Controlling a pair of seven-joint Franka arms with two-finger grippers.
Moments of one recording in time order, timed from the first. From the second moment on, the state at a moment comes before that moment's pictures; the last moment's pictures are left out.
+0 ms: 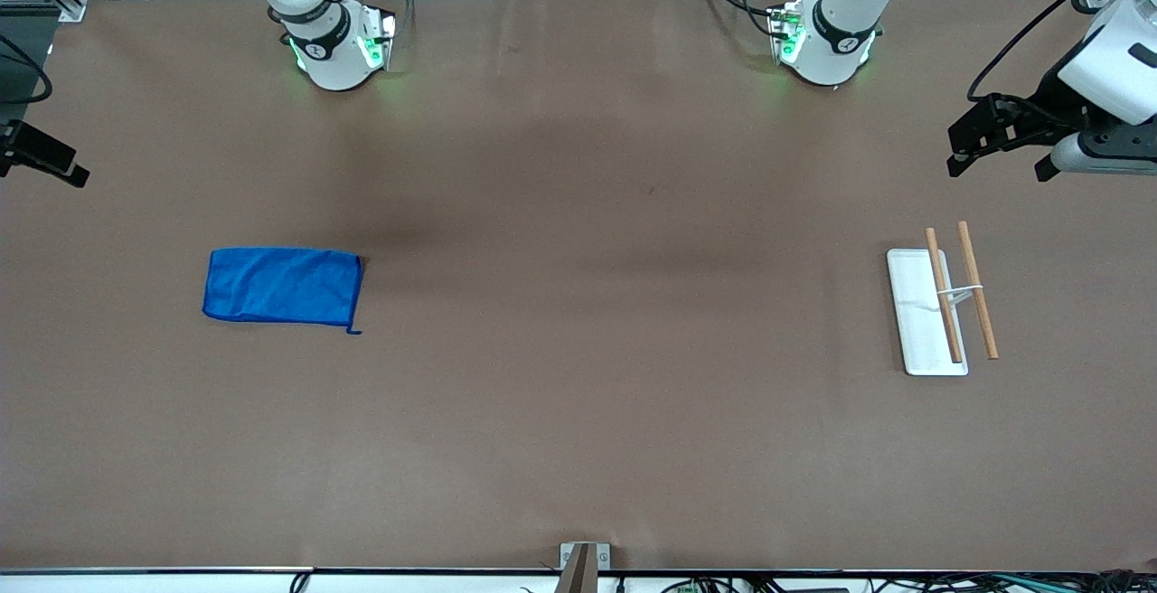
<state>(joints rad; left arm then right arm) 0.01 -0.01 -0.16 -1.50 -0.01 1.56 -0.09 -0.03 -0.02 -0.11 -1.55 0.00 1.51 0.03</state>
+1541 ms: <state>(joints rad) 0.01 -0.01 -0.17 -1.50 -0.01 1.56 -0.08 0.00 0.12 -0.10 -1.78 0.00 1.80 0.00</state>
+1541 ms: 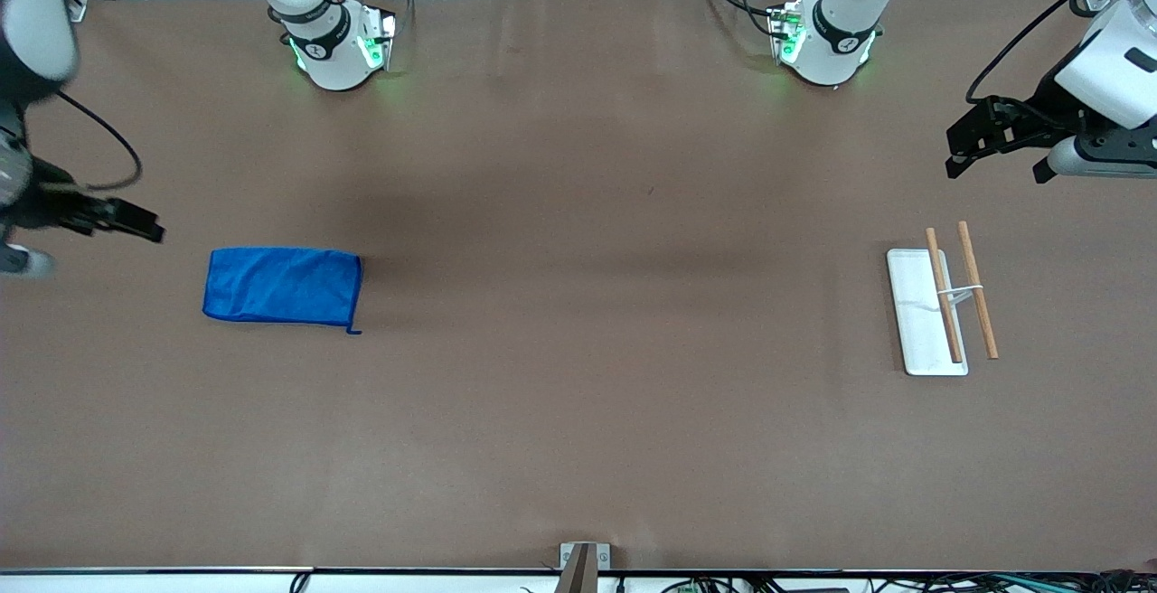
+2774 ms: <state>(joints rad) 0.01 -0.01 -0.17 -1.50 -0.01 1.56 -0.08 -0.05 0.43 -0.11 -2.18 0.00 2.54 -0.19</state>
